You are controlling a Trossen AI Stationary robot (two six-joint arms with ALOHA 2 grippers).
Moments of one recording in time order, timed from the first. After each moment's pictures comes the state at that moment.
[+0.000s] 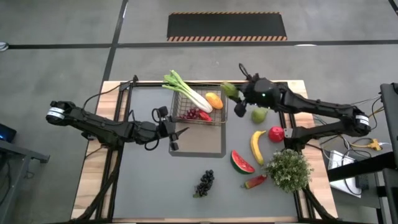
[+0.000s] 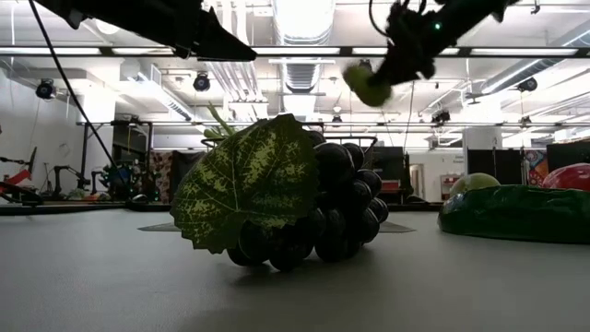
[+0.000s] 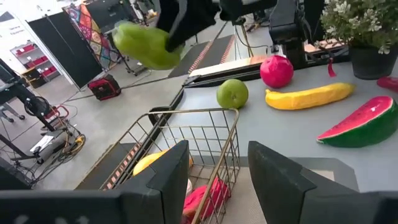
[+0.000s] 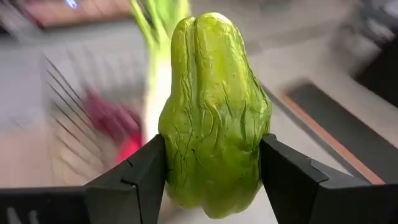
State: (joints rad) left arm -0.18 1.15 0.63 0.34 -0.58 0.23; right arm -0.36 1.13 0.89 -0.22 0.19 -0.04
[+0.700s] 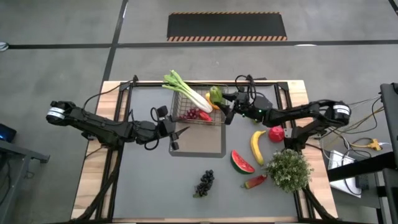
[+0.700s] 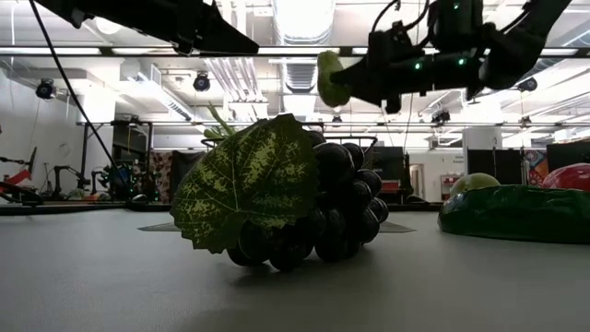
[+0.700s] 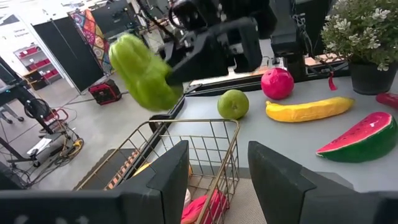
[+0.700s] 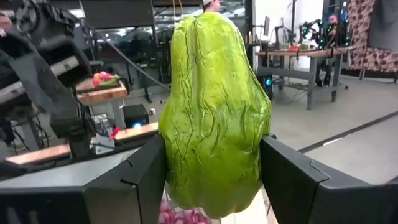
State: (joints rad) left arm -0.18 1.16 0.63 0.38 -0.58 0.22; right arm -0.31 1.44 0.52 1.00 0.08 0.07
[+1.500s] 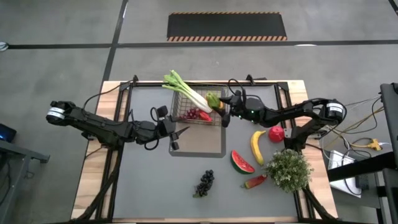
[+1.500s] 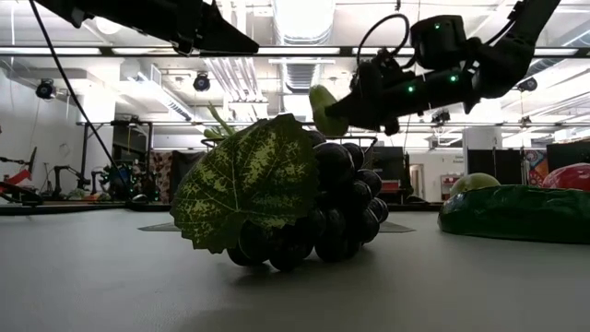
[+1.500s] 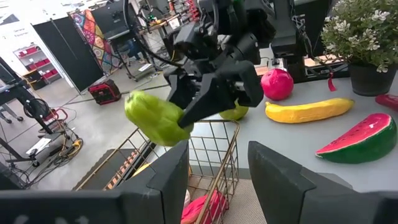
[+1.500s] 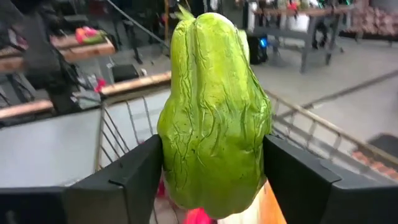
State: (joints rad) left arm -0.18 1.16 0.63 0.39 -0.58 0.22; right arm -0.31 1.52 0.53 0.88 0.10 0.08
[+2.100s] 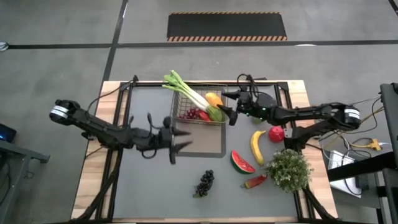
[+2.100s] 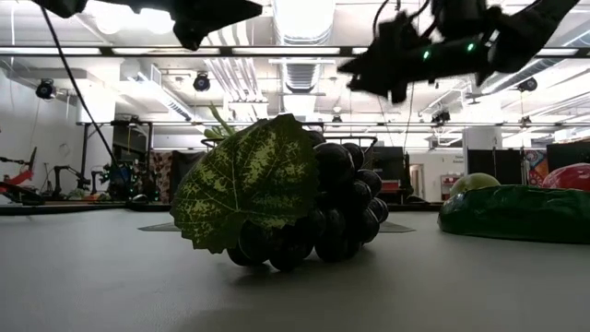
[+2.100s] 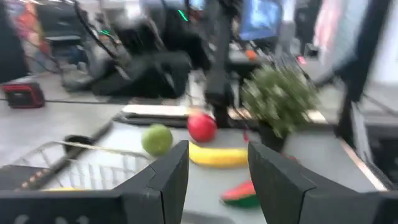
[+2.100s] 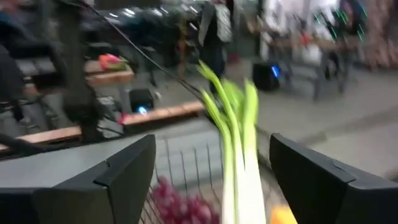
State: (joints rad) left arm -0.30 1.21 0.63 0.57 -0.48 -0.01; right arm -0.31 1.29 0.54 0.77 0.02 0.02
